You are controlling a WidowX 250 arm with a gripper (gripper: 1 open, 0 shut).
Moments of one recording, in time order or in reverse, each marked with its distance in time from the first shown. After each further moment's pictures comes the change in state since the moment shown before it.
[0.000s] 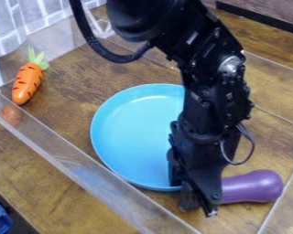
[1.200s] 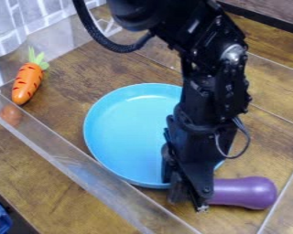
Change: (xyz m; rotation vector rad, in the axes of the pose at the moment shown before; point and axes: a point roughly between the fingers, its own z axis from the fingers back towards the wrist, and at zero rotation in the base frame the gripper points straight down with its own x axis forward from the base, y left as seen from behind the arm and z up) arm -0.012 0.006 0.014 0.012 0.082 -0.042
